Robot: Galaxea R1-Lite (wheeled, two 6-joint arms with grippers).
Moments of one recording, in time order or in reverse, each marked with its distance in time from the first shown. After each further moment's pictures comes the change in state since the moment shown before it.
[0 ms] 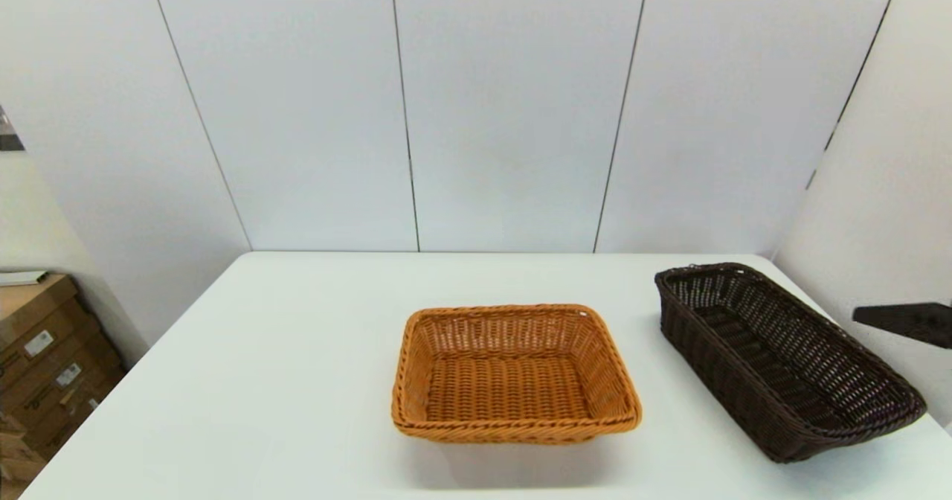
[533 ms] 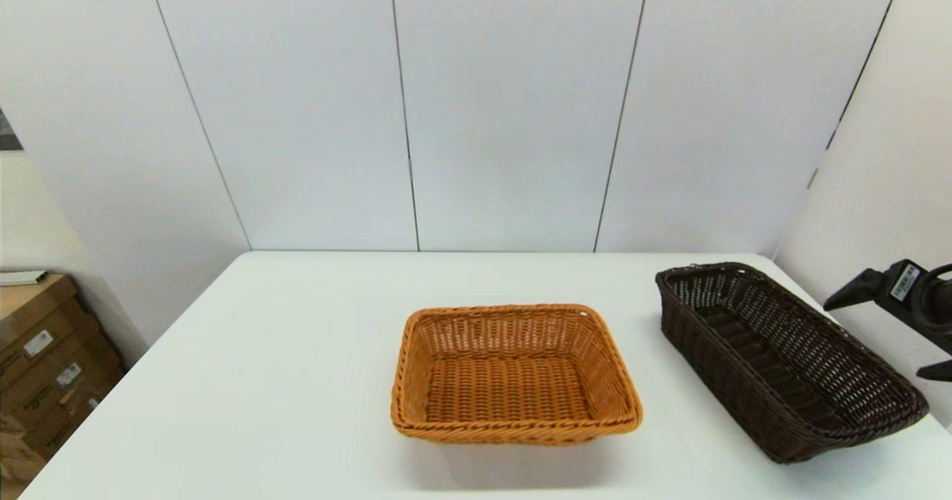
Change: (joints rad) left arm 0.000 0.000 0.000 0.000 0.000 0.000; right arm -0.122 0.401 -0.256 0.223 -0.035 0.374
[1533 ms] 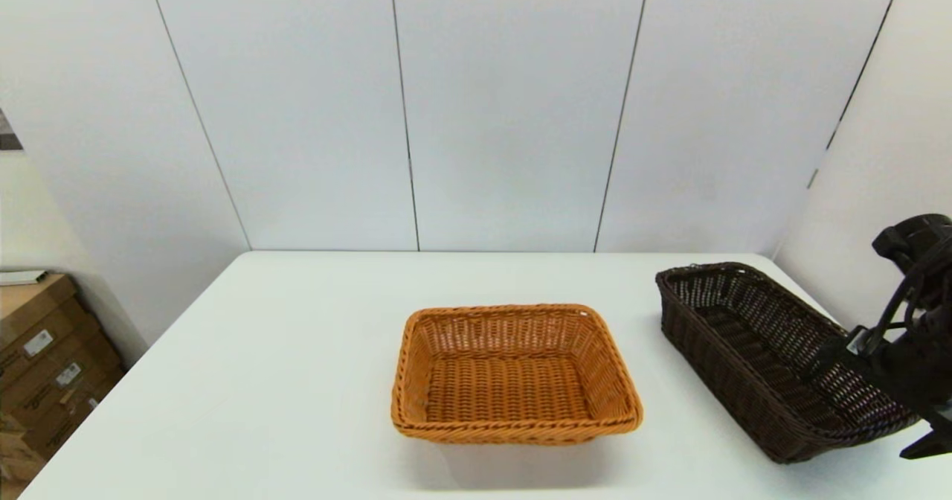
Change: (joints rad) left arm 0.000 0.000 0.000 0.000 0.000 0.000; right arm -0.013 0.225 0.023 0.129 0.001 0.120
